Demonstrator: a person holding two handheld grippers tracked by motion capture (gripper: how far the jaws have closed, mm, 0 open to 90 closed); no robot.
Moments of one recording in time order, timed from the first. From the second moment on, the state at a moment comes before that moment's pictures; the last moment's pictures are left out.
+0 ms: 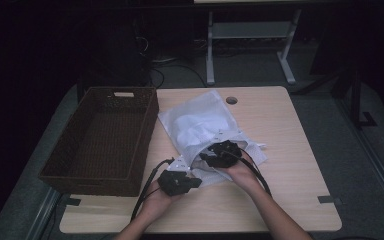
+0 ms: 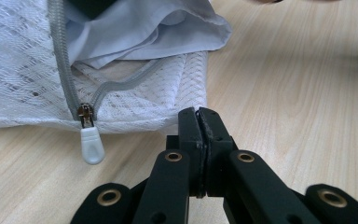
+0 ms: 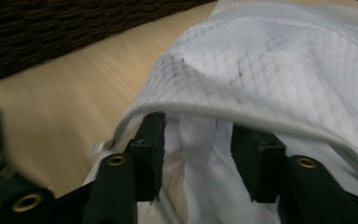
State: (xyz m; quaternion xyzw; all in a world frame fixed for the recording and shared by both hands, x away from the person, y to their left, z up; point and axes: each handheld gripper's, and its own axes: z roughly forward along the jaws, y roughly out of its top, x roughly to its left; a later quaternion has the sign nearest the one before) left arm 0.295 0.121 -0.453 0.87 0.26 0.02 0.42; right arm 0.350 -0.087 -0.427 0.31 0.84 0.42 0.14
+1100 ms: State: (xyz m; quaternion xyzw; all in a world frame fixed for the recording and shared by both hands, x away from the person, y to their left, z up) left arm 0.296 0.120 -0.457 0.87 0.26 0.01 0.41; right arm 0.308 -0.175 -0.468 0.34 0.86 0.35 0.11
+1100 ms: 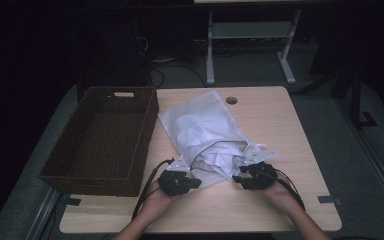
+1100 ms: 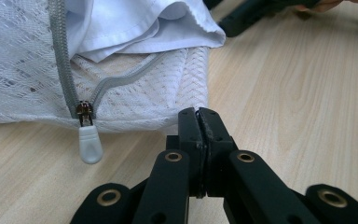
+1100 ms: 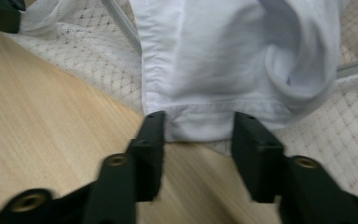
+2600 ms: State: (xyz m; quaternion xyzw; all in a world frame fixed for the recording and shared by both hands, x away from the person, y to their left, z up) left arm 0.294 0.120 -0.457 0.88 0.25 0.01 0.40; right arm 0.354 -0.081 -0.436 0.31 0.83 0.43 0.16
